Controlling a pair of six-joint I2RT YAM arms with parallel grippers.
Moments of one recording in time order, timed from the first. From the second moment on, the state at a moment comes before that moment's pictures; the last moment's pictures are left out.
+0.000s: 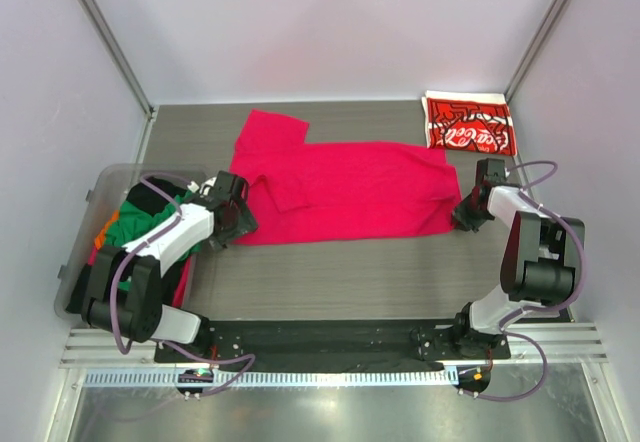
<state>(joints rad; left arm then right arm) -0.30 1.41 0.82 -0.61 -0.22 -0.83 -0.18 1.58 0.86 -0.47 0.04 0.70</state>
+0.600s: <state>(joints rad) -0.32 1.52 0.82 -0.54 -0.30 -0.90 -0.20 1.58 0.86 -0.46 0.03 0.70</state>
